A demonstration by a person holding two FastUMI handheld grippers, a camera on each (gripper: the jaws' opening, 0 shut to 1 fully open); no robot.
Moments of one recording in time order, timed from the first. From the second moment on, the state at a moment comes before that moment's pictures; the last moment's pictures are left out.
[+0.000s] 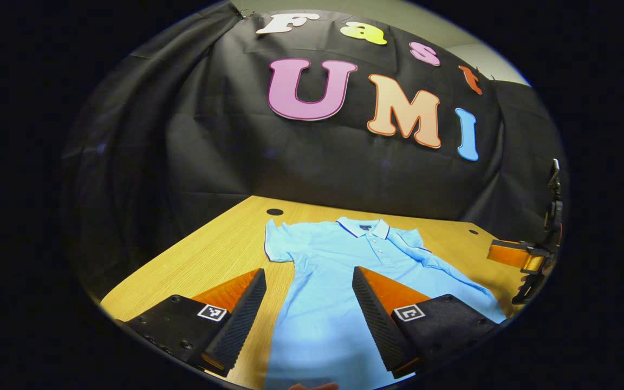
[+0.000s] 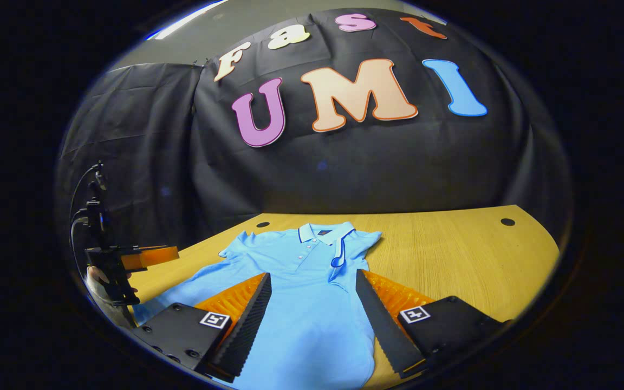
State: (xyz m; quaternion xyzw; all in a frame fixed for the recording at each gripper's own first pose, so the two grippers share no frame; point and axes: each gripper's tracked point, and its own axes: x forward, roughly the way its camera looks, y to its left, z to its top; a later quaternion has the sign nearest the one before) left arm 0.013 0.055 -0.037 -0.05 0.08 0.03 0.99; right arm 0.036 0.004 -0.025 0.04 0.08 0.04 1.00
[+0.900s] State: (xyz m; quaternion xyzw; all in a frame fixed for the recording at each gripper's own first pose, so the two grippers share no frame) left arm 0.162 0.118 -0.029 -0.04 0.16 0.08 0.98; right arm 0.018 -0.016 -0.018 0.03 0.07 0.03 1.00
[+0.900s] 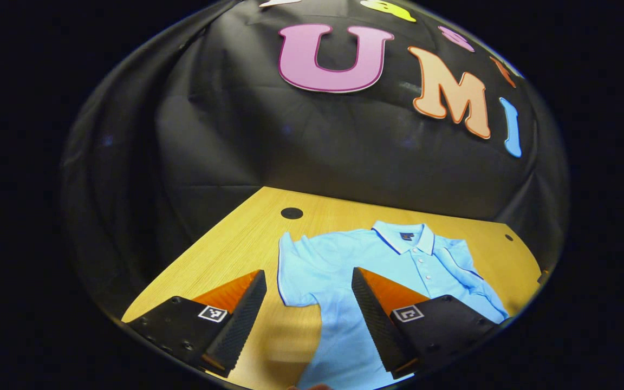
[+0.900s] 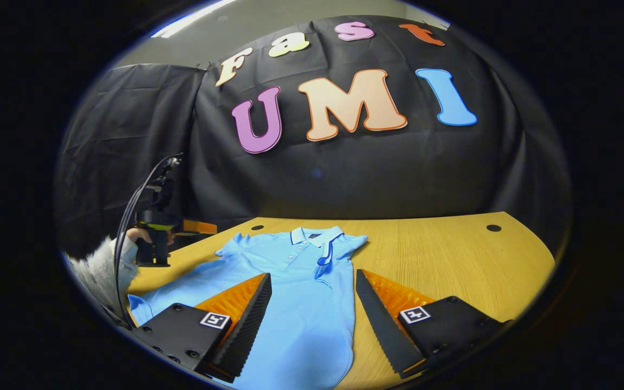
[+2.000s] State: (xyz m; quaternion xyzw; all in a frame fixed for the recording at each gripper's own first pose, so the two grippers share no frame) left arm 0.234 0.157 -0.106 -0.04 0.26 0.10 0.96; right arm 0.006 -0.030 0.005 0.04 0.04 0.02 1.00
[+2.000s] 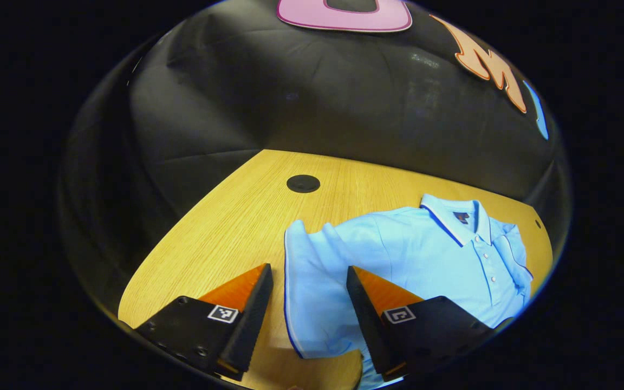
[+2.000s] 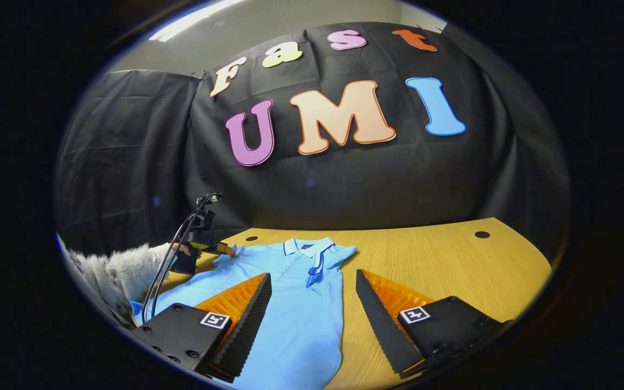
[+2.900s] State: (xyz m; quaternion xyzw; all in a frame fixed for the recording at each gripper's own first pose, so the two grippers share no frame) left arm 0.229 0.140 -0.105 -0.06 0.26 0.04 0.96; right arm 0.001 -0.029 0.015 0.05 0.03 0.02 1.00
